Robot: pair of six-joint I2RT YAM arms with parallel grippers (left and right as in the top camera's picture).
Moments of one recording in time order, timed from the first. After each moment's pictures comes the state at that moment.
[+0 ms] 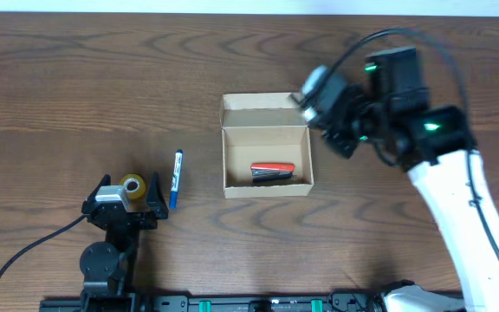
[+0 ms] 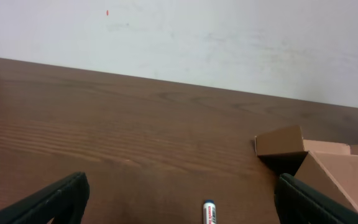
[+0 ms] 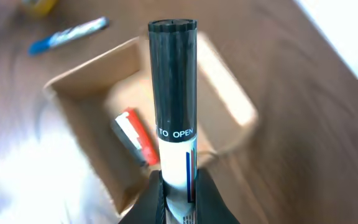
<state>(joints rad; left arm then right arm) -0.04 0.01 0.02 -0.11 0.00 -0.15 0.32 1.42 1.45 -1.01 -0.35 -0.67</state>
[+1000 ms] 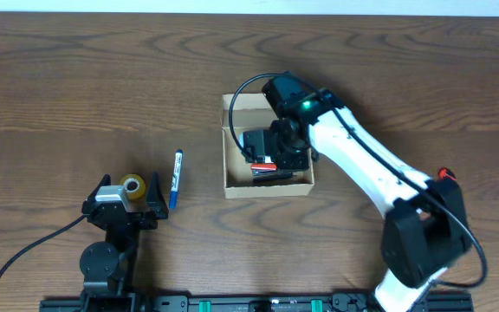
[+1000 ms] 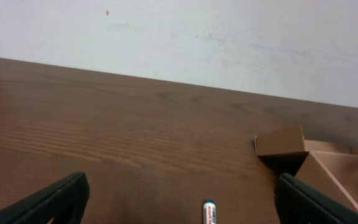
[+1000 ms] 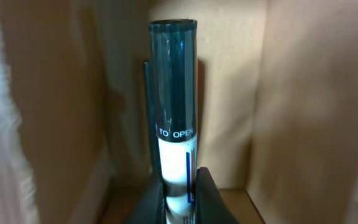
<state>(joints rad) -0.04 0.01 0.02 -0.11 0.00 -0.15 0.54 1.87 1.45 -1.02 -0.13 -1.07</state>
